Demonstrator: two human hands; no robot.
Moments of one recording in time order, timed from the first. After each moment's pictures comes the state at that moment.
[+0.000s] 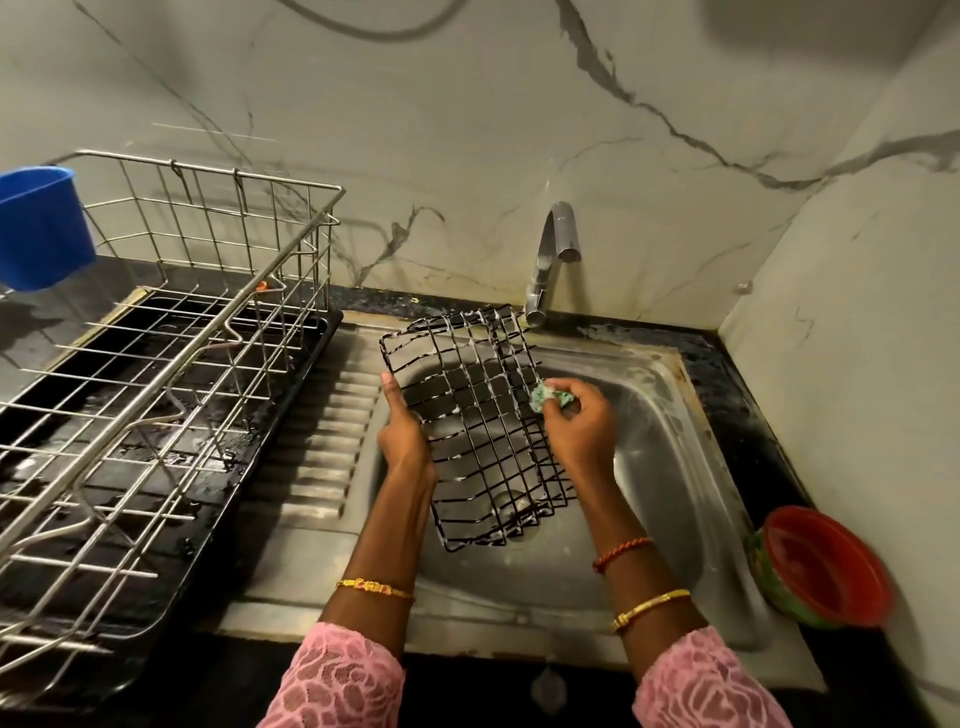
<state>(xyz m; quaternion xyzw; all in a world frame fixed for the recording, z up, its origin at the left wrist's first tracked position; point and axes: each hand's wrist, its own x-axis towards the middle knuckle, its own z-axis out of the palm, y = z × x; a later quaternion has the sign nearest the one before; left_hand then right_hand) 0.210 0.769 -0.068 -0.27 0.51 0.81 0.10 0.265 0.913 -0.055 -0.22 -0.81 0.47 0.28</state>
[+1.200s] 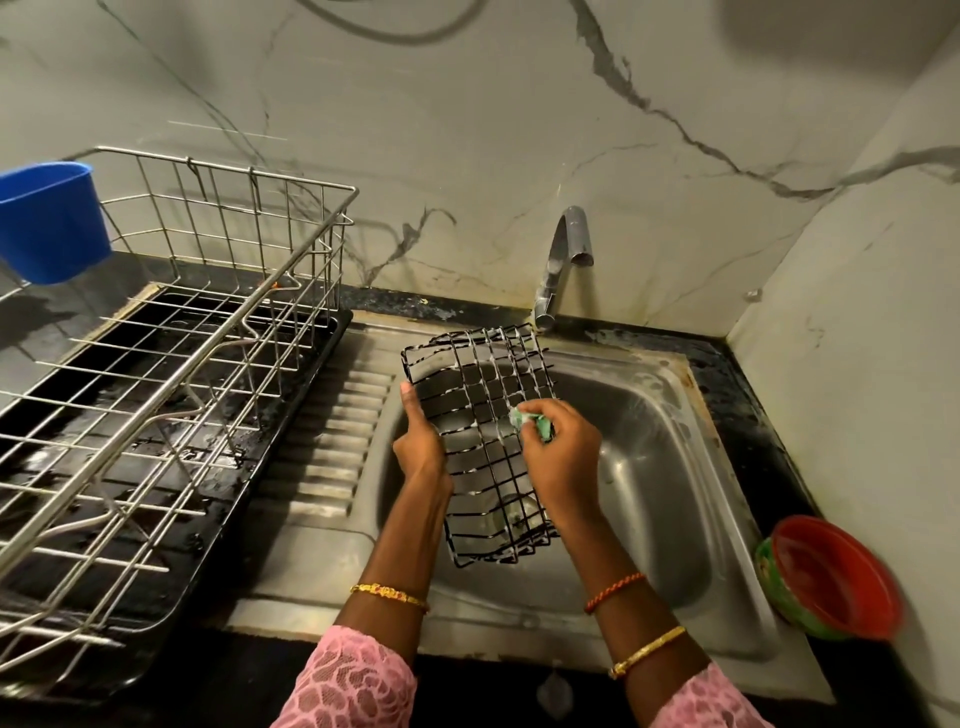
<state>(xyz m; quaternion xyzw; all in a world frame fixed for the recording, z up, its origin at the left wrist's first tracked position) 0.210 0.776 -0.088 -0.30 0.51 0.80 0.10 0.282 0.878 -0.054 -0.13 -0.86 0.40 0.30</state>
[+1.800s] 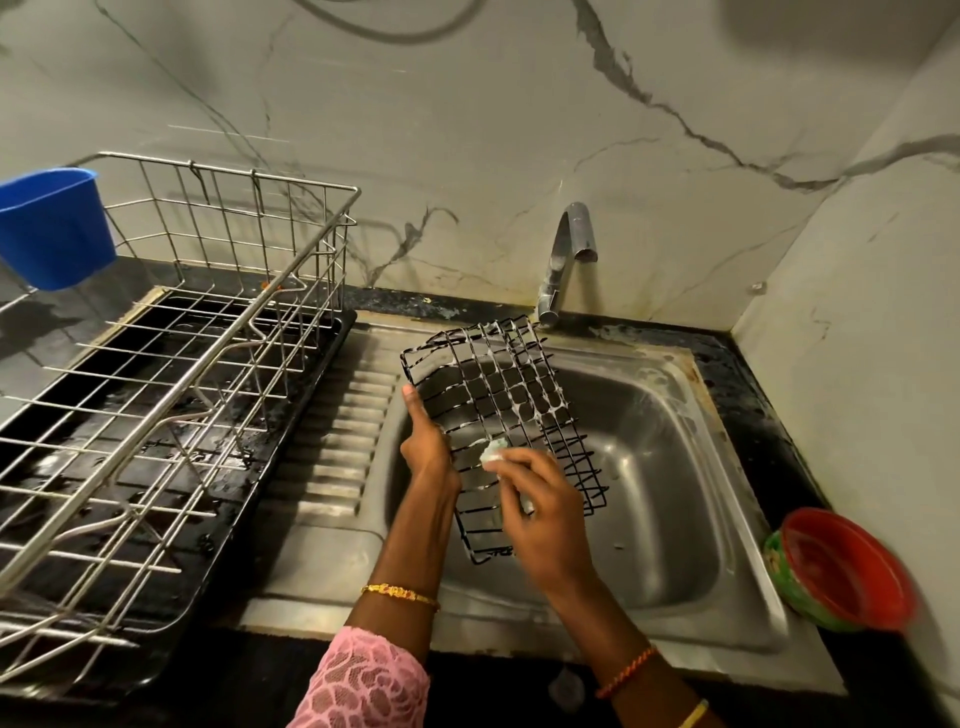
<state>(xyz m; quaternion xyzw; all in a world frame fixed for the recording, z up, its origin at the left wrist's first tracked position) 0.211 0.776 -0.088 -0.31 0.48 0.81 0.12 0.326 0.850 -0.079 0.03 -0.88 0.36 0.32</state>
